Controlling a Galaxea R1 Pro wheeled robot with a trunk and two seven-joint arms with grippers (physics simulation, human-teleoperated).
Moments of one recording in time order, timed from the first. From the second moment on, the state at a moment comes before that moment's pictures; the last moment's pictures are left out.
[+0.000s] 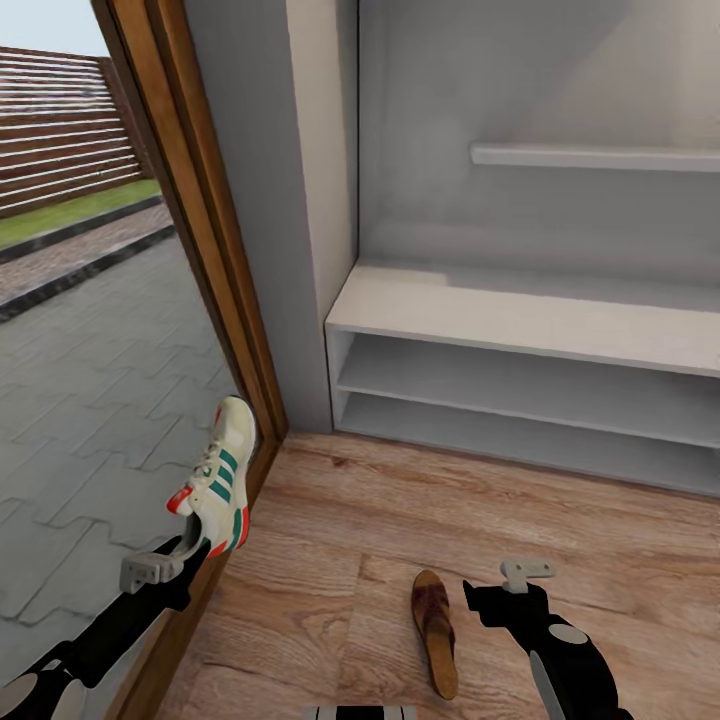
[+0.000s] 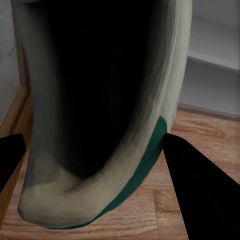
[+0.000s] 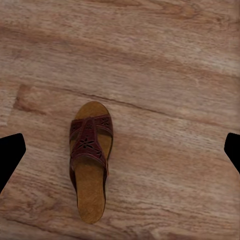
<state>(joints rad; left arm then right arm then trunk) -0.01 0.13 0.26 -1.52 0.25 0.13 -0.58 -0.09 0.00 0.01 -1.52 0.02 0.65 -0.01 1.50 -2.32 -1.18</state>
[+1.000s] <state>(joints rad) -0.01 0.12 0.27 -1.51 0.24 0.13 -0.58 -0.09 0.00 0.01 -1.52 0.02 0.65 -0.01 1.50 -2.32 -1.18</state>
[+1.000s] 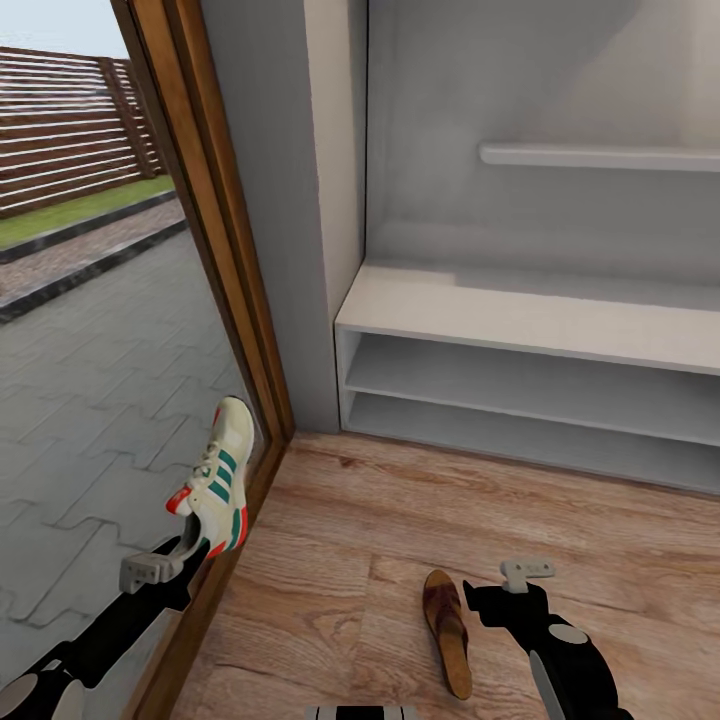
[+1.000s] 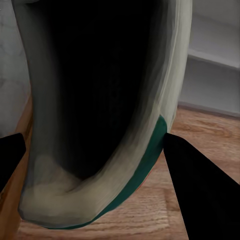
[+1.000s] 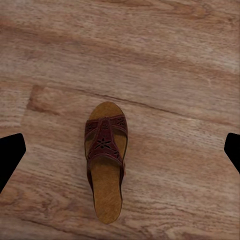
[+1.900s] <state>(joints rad) -0.01 0.12 0.26 -1.52 0.25 0.11 -0.58 -0.09 0.00 0.01 -1.52 0.02 0.65 -0.01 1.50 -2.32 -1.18</state>
